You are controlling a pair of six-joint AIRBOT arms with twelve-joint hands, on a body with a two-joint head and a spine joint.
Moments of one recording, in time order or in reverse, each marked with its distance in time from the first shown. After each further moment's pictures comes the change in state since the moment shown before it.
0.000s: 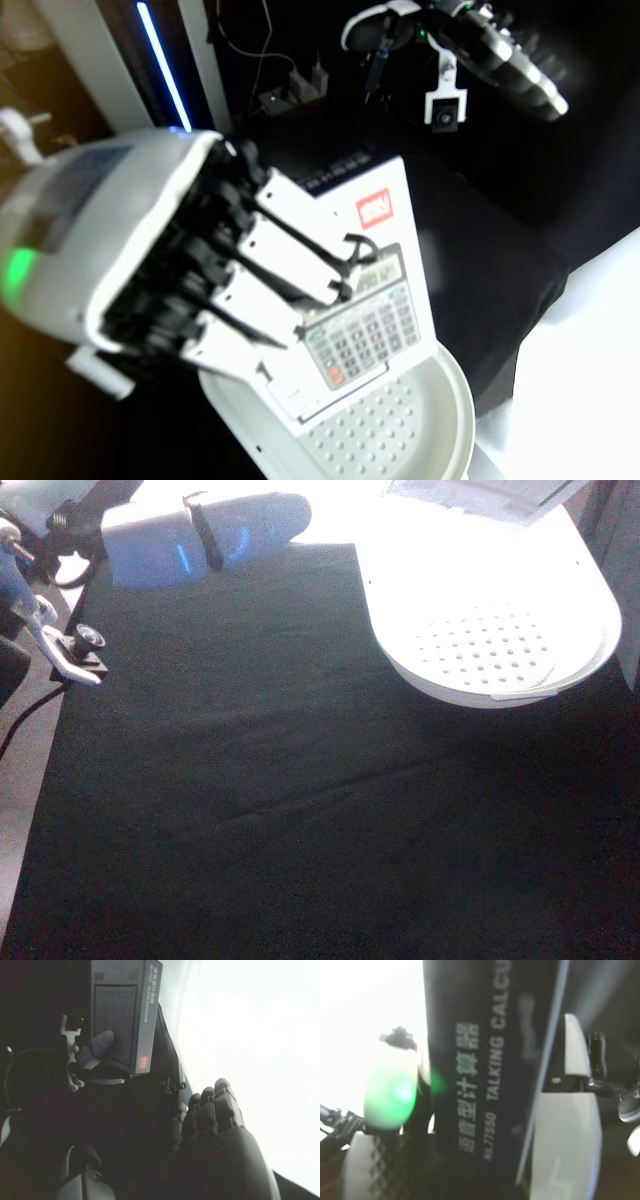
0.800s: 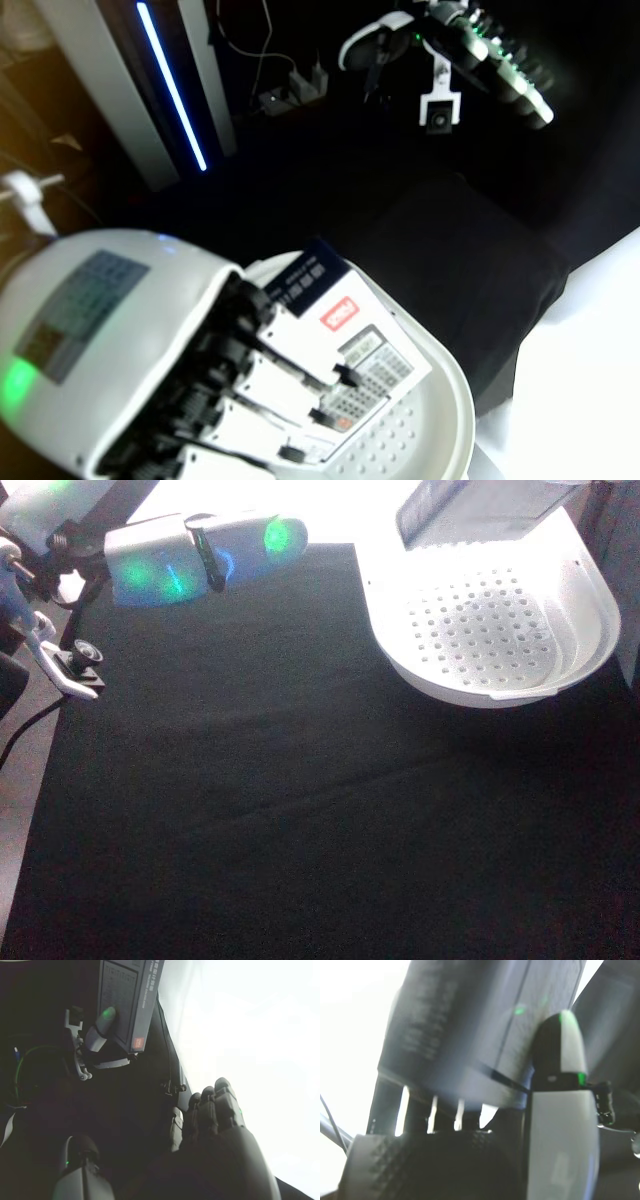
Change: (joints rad) left arm 0.027 0.001 -0.004 -0.013 0.000 0.000; right arm 0.000 -0.024 0.075 0.044 -0.156 -0.031
